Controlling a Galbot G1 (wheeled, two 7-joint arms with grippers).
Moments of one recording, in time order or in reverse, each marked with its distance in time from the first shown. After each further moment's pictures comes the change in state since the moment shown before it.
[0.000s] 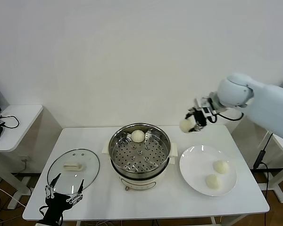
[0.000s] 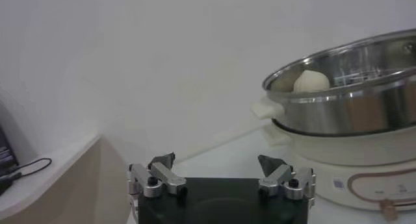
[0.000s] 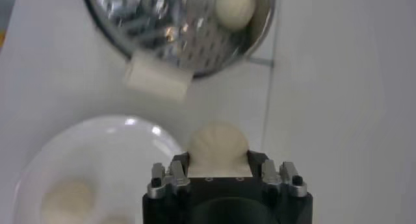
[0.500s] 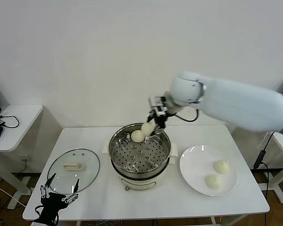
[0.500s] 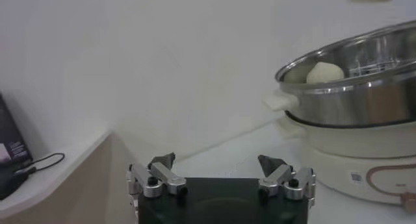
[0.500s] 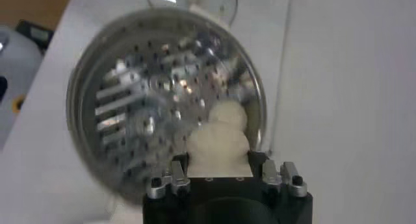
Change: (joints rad) left arm -0.006 -0.004 -0.031 0.015 -0.008 0.000 0.000; right arm -0.065 0.313 -0.026 -0.090 0.179 -0.150 0.119
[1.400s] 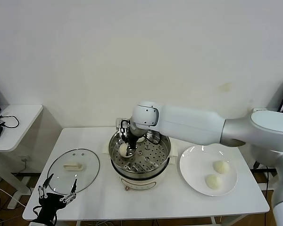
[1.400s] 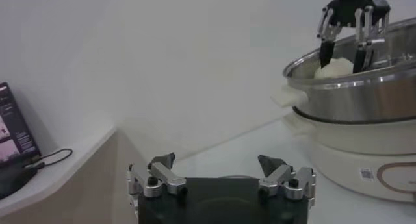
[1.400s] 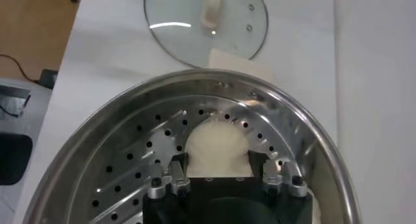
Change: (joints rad) left arm -0.006 -0.003 -0.007 0.014 -0.004 -0.006 -0.001; right arm -0.179 0.214 0.010 -0.181 0.054 -0.124 0.106
